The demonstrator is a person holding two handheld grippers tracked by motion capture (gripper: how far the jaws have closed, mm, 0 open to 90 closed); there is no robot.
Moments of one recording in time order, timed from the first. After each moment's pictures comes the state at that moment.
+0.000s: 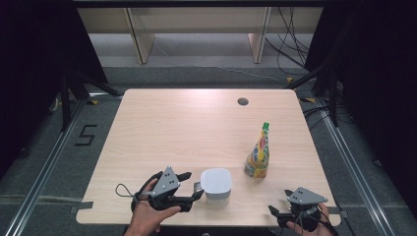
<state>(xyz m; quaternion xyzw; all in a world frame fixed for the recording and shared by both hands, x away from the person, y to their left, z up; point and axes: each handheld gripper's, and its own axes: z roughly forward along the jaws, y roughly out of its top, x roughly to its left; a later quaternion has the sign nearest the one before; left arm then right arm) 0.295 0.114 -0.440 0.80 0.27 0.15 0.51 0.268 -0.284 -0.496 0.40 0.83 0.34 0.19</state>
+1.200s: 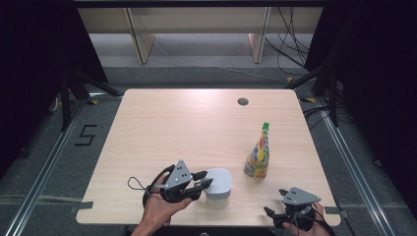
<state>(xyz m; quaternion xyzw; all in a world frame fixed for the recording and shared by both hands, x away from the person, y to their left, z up) 0.306 0.084 -0.428 0.80 0.26 0.15 0.51 0.271 -0.274 -0.497 0.36 0.85 0.34 0.19</state>
